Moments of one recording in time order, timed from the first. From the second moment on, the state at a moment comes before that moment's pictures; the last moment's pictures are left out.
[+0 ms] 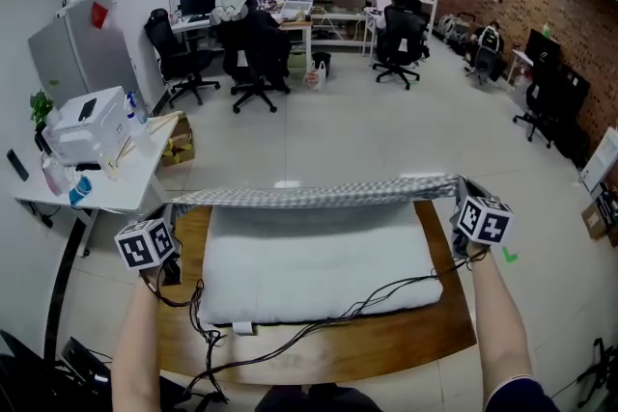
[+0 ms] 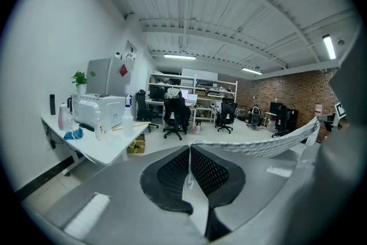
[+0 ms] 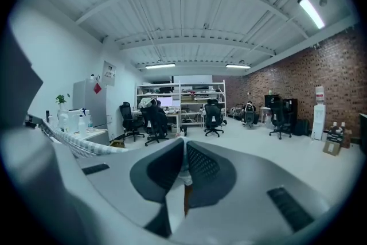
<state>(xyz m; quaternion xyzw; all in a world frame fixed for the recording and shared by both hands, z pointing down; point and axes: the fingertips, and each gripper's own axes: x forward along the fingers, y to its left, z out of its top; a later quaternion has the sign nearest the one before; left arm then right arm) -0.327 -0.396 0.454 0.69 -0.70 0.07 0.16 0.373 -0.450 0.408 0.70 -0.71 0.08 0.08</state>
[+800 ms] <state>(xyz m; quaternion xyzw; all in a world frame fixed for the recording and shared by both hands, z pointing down) -0.313 -0.257 0.500 0.70 -0.68 0.06 0.18 0.394 -0.299 0.483 0.73 -0.66 0.15 0.09</state>
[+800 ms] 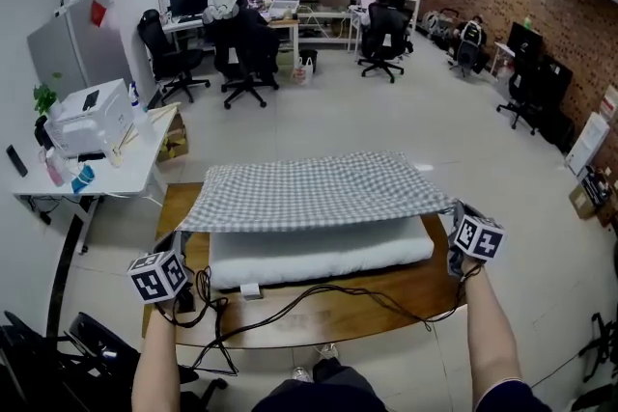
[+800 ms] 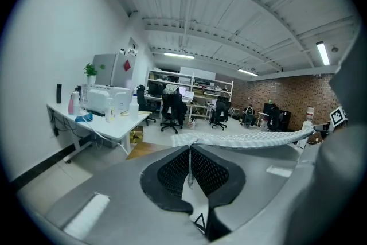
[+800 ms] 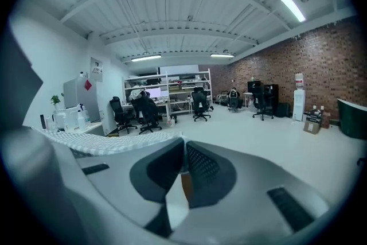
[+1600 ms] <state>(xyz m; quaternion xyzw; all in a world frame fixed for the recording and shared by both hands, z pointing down) -0.306 -0.209 0.631 0.67 -0.67 0.18 0.26 0.403 -0.256 0.605 0.74 -0.61 0.24 0.16</state>
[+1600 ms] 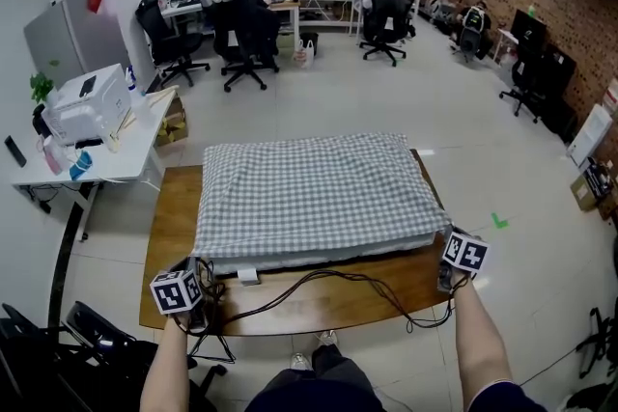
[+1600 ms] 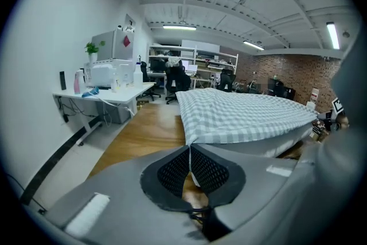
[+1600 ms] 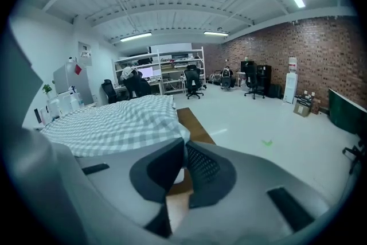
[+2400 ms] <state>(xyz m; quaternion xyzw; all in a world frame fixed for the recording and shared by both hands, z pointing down) -0.294 -0.172 0.577 0.70 -0.67 0.08 0.24 0.395 -0.218 0.551 0.76 -0.62 0.16 0.13</state>
